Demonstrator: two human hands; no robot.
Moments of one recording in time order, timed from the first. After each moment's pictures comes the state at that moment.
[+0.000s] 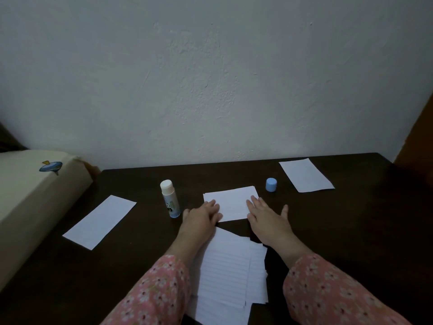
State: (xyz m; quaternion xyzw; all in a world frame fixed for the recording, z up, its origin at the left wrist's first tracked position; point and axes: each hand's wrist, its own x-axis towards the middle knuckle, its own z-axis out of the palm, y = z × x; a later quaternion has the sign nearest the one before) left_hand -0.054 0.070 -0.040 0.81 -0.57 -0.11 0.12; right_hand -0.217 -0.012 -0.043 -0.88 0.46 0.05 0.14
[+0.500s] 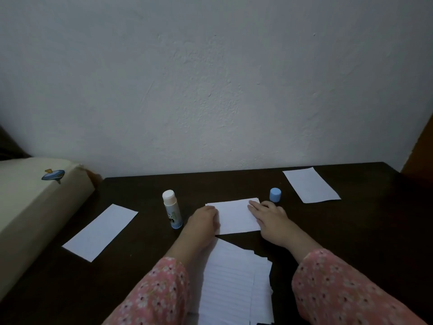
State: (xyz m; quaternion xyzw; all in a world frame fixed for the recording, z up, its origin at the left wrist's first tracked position) left_hand -0.041 0.052 -0.032 0.80 -0.56 -0.12 0.17; right_hand -0.222 -0.045 -0.035 -0.91 0.38 0.04 0.13
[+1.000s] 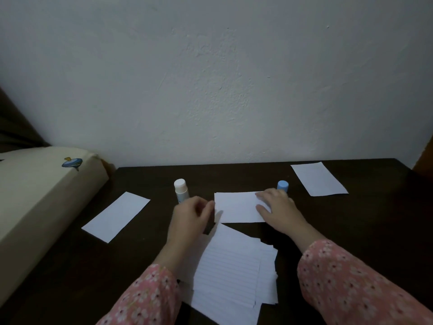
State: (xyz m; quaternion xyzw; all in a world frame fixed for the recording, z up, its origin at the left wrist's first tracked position) left_hand -0.045 0.118 -0.013 0.80 -0.43 -0.07 0.40; right_hand -0.220 -0.036 -0.030 -0.88 0.43 -0.10 0.17
